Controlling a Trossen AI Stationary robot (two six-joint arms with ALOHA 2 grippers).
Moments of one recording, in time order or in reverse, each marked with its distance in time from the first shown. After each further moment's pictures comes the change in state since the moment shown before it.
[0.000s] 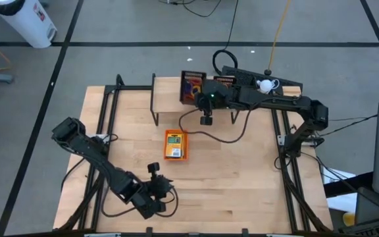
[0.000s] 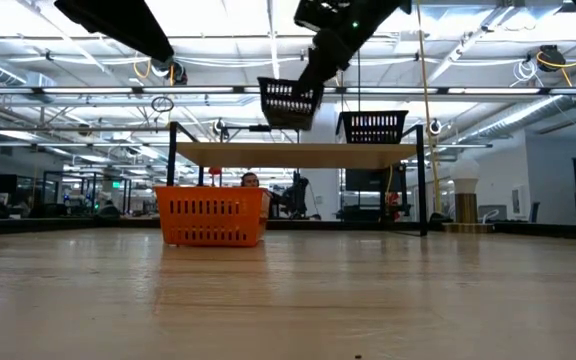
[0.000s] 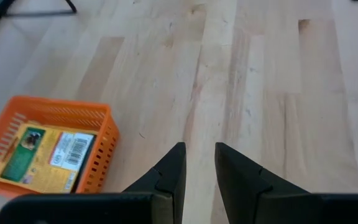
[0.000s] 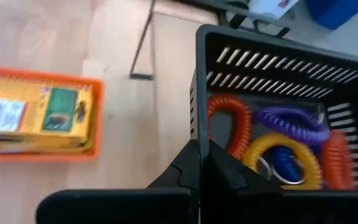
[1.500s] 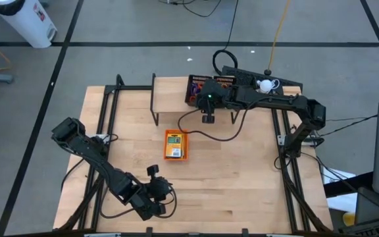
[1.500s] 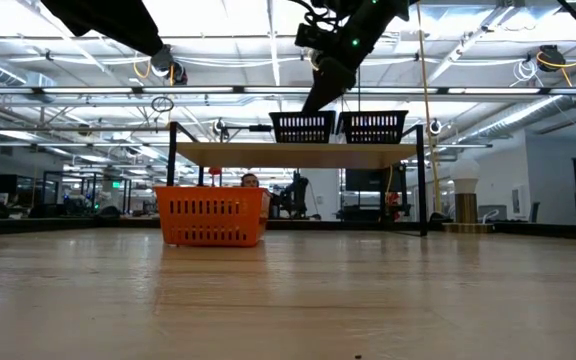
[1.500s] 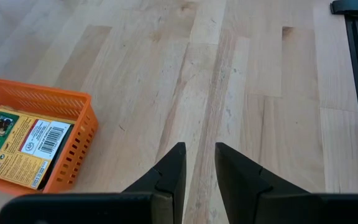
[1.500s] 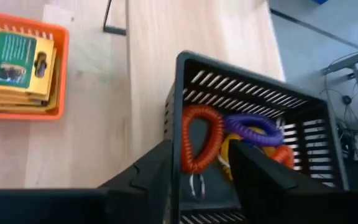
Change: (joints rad) left arm -0.010 0.000 0.000 0.023 0.041 -0.088; right arm -0.022 0.032 0.001 -0.056 0.113 -0.057
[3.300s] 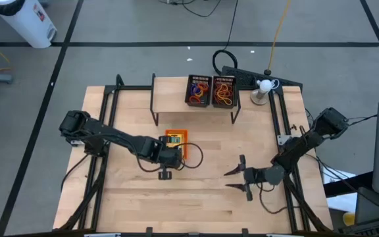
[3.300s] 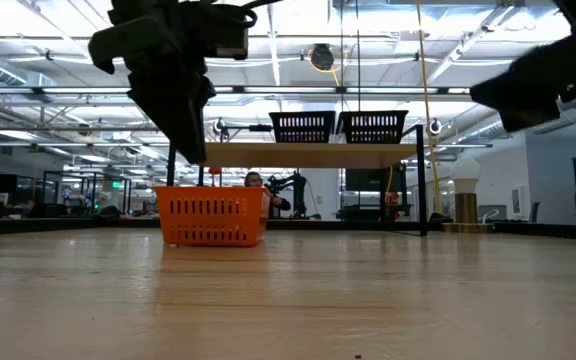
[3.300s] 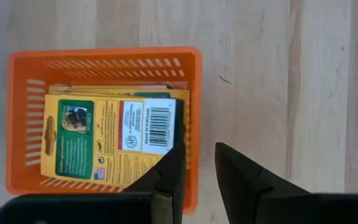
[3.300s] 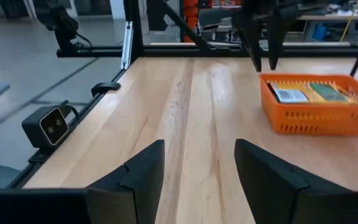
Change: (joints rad) left arm 0.461 0.003 0.000 -0.220 0.417 0.507; right arm 1.015 -0.216 -1.178 1.514 0.383 0.620
